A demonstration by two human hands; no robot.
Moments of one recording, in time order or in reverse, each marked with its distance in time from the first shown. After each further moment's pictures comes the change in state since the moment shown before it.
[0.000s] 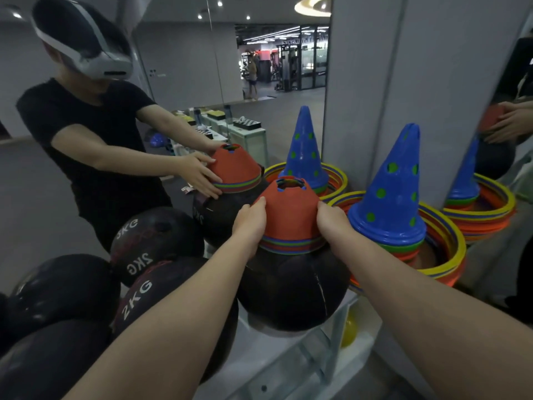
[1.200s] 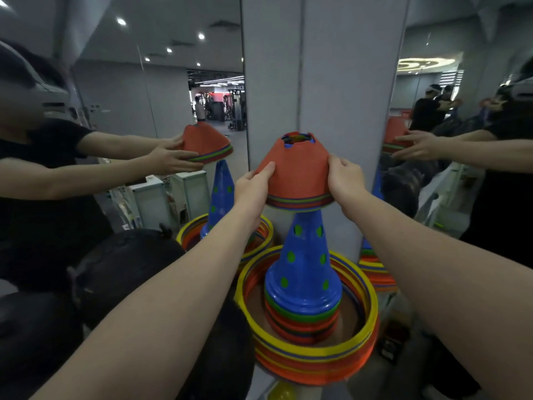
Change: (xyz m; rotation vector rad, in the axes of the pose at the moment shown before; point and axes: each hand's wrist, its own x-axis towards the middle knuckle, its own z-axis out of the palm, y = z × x) left_hand 0.010 0.197 0.224 -0.423 -0.245 0.309; right_hand 0.138 -0.109 -0.245 0.161 0.293 -0.405
